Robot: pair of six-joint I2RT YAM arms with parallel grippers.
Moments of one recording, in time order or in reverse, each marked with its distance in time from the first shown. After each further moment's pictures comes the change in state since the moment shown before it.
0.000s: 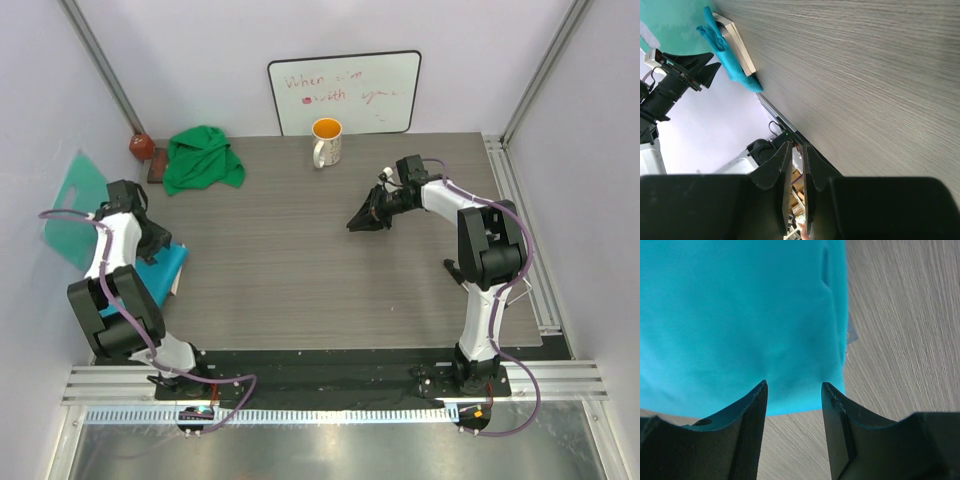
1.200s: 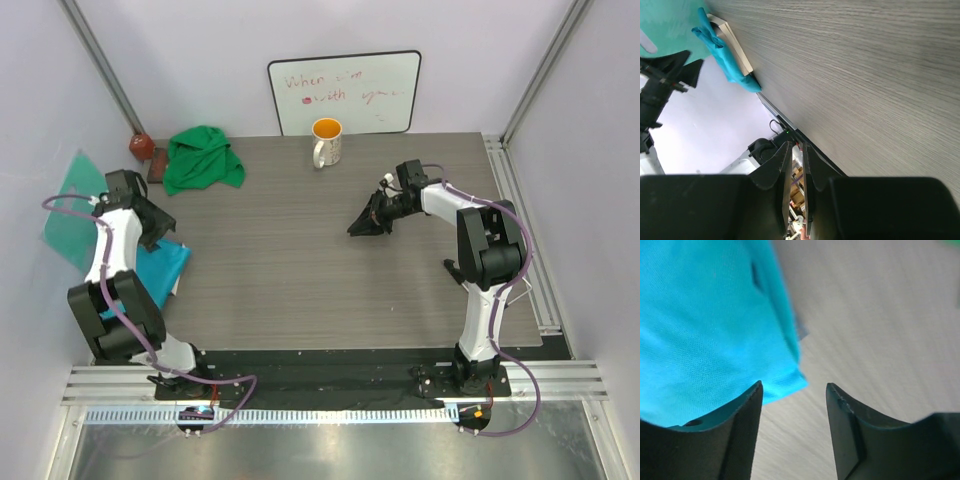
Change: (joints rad) left arm -0.048 0.017 0.048 0.045 0.090 0.054; right arm 0.001 0.000 -0.038 0.005 0.002 0.021
